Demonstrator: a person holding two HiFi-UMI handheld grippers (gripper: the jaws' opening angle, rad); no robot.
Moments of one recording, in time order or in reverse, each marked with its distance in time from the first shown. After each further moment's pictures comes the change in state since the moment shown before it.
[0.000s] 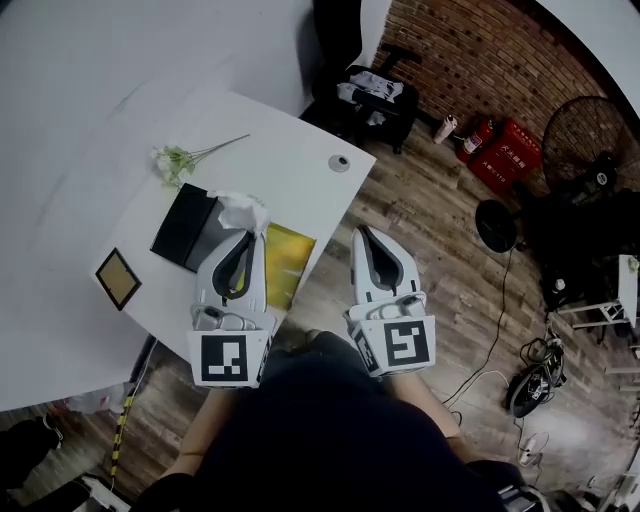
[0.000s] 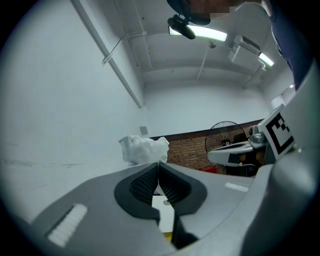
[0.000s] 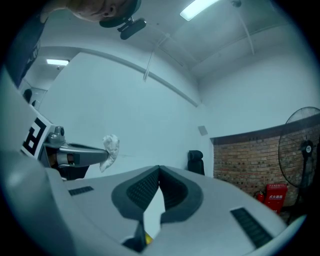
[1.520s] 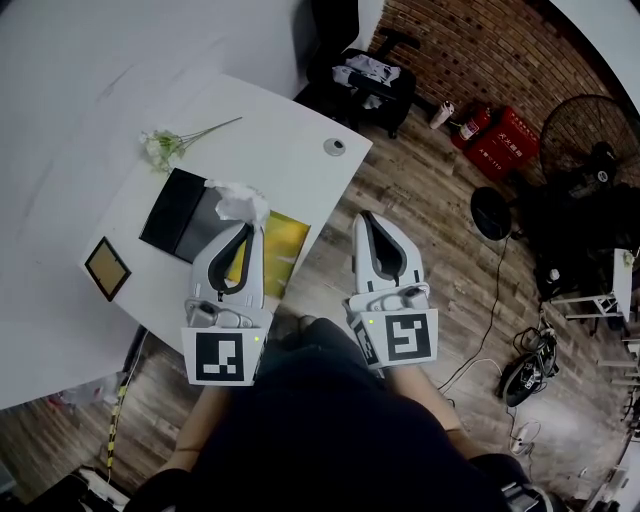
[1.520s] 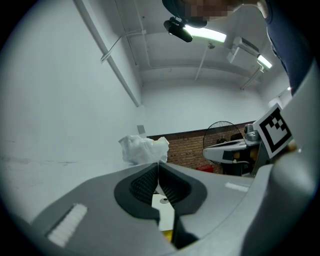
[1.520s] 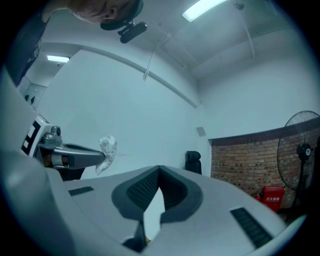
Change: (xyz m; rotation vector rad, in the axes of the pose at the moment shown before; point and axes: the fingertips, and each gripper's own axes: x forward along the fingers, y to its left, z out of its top) left arm -0.001 -0.012 -0.008 -0.001 0.011 -0.037; right arm -0.003 -0.008 0.000 -0.023 -0.004 -0.025
